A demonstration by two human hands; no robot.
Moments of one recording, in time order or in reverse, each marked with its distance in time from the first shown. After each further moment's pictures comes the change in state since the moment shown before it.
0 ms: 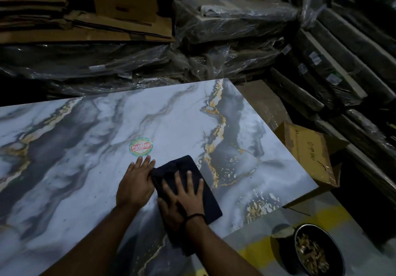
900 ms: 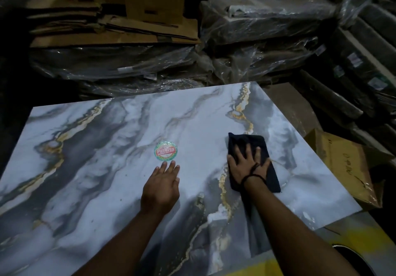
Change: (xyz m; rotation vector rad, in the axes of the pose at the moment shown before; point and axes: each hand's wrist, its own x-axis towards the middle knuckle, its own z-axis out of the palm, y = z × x) left_hand 0.002 -0.003 0.004 -0.007 0.059 -0.023; right_hand 0.098 0.114 -0.061 0.045 -0.023 0.386
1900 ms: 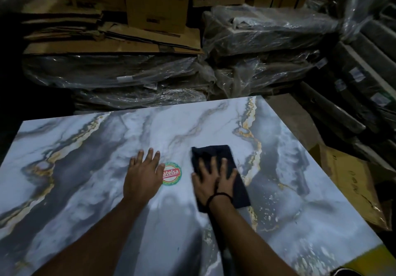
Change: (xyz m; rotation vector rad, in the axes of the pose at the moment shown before) left_hand 0.103 -0.070 -0.019 0.199 0.046 -0.087; right_hand 0.000 -0.117 0.014 -0.005 0.048 -0.191
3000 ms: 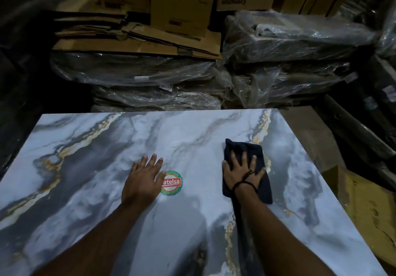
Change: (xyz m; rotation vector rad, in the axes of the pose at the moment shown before) left_hand -0.002 0.001 -0.003 -0.130 -0.048 -0.084; right_hand 0.084 0.066 -0.033 0.040 -0.055 0.160
